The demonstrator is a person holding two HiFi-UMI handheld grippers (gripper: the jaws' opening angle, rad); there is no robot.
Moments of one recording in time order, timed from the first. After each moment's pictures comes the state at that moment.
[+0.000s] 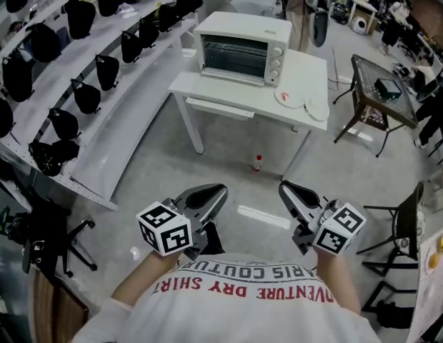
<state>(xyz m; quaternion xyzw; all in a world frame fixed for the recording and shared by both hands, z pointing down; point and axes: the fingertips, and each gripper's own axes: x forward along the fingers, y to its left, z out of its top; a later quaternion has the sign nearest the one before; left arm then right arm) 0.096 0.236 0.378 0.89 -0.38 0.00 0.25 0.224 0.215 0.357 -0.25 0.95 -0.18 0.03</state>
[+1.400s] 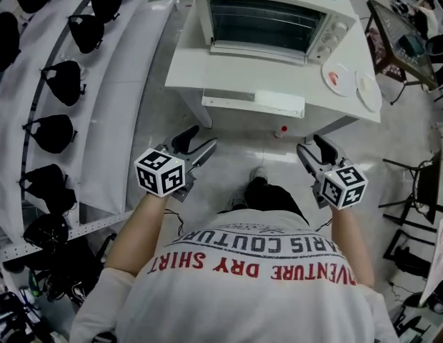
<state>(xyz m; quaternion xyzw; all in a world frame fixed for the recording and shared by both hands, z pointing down) -0.145 -0.092 0.528 0.89 -0.34 0.13 0.27 0.112 -0.066 0.535 -0.47 0.84 -0.22 -0.17</state>
